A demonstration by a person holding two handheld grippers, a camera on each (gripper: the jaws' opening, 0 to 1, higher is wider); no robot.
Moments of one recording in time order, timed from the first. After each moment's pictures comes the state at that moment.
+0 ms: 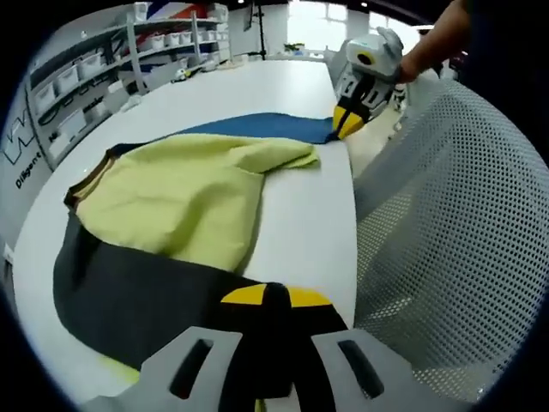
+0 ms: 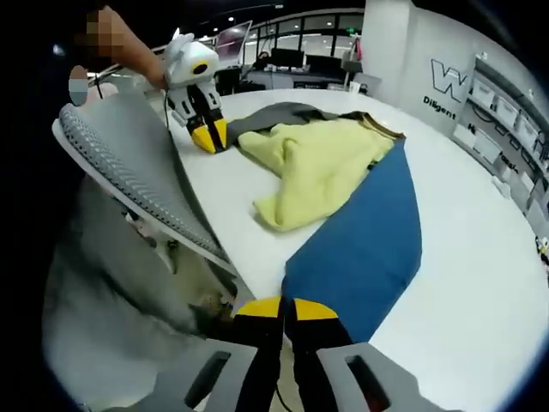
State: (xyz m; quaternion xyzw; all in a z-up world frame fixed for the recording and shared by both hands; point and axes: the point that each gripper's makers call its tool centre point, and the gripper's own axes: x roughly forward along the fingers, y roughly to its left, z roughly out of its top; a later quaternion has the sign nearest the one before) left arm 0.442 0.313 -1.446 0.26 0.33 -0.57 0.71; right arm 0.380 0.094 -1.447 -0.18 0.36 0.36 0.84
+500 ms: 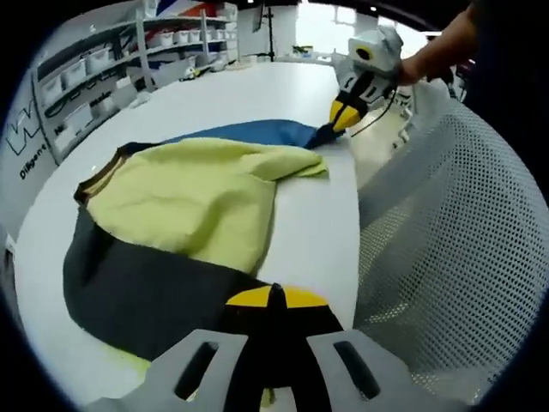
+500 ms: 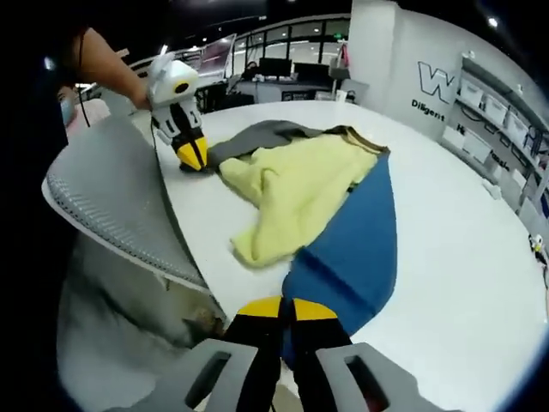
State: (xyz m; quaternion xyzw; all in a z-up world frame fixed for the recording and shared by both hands) left arm 0.455 0.325 -1.419 0.23 0.33 -0.55 0.73; right arm 0.414 0.091 -1.407 -0.18 0.33 0.34 0.86
